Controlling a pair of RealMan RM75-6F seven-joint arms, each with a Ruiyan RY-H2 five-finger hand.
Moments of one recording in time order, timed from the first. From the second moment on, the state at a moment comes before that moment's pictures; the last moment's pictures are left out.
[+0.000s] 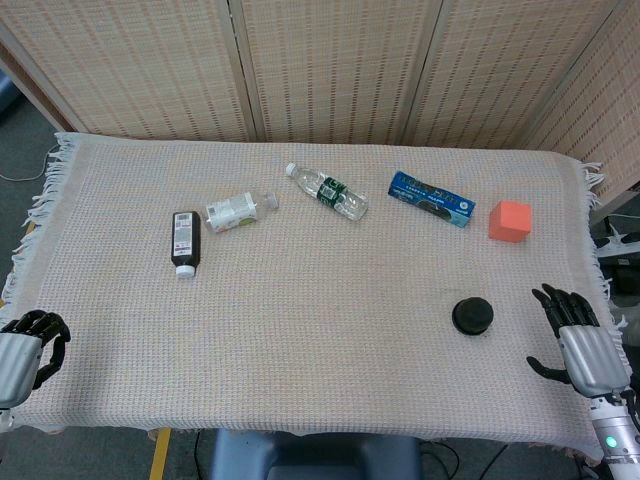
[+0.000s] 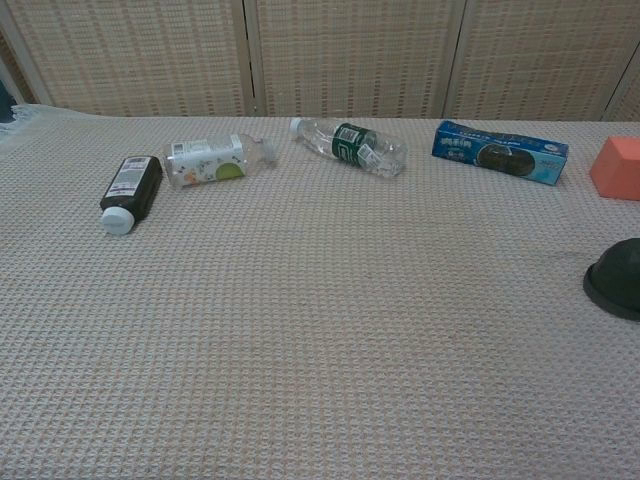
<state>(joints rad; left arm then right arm) -0.12 -1.16 -0.03 -1.41 1.62 1.58 0.03 0.11 -1.04 0.02 -1.70 -1.46 1.36 -0.04</state>
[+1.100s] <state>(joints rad) -0.11 -1.15 -0.04 -1.42 1.61 1.60 -0.01 0.38 -1.10 0.10 -1.69 -1.09 0.90 -0.23</state>
